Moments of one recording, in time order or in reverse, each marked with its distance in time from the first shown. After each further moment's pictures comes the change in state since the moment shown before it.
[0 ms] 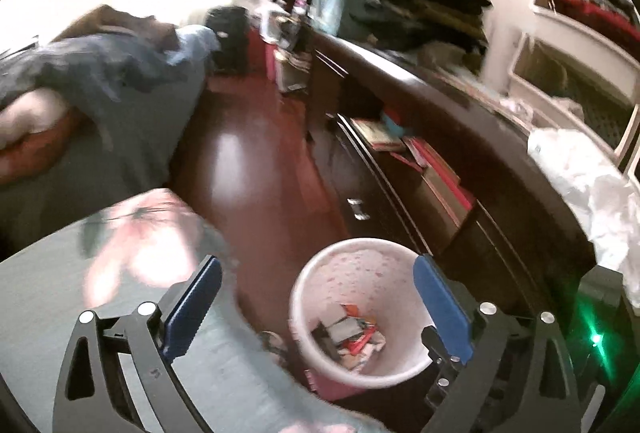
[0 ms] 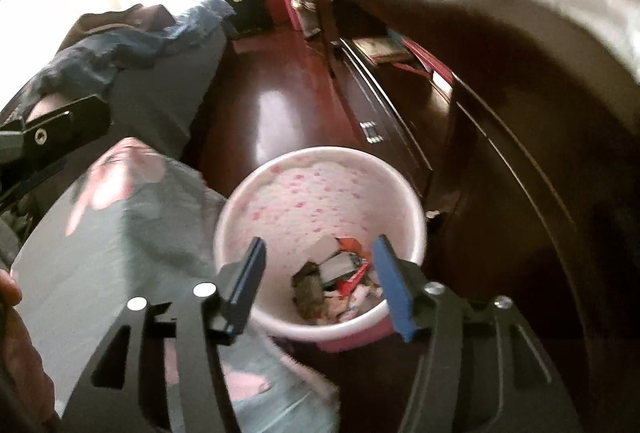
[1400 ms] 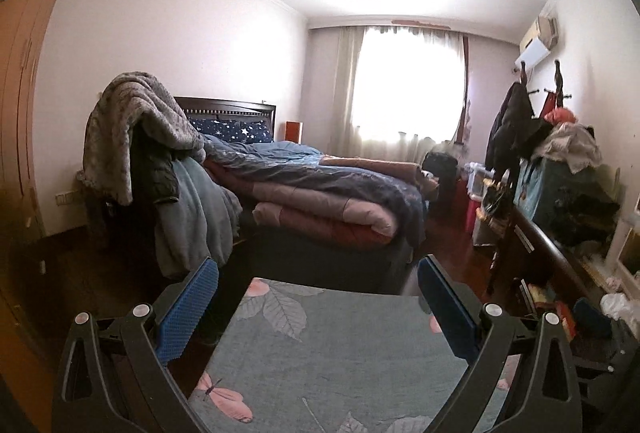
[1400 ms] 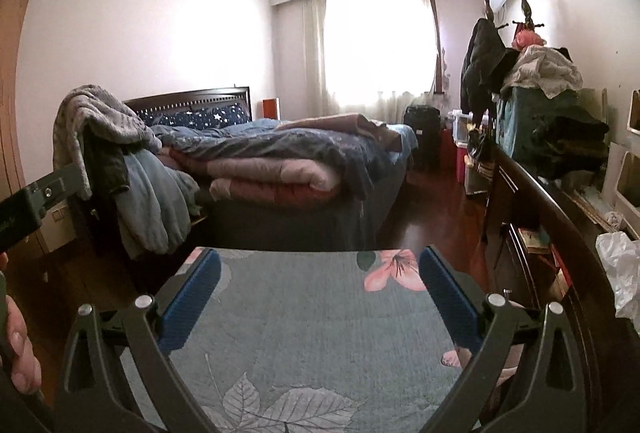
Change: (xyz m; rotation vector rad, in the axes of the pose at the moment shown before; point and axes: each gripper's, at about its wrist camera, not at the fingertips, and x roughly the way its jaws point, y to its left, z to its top) left arm -0.438 0.169 -0.109 -0.341 -0.501 0.650; right arm -0.314 0.251 -0.073 -0.429 -0.460 0.416
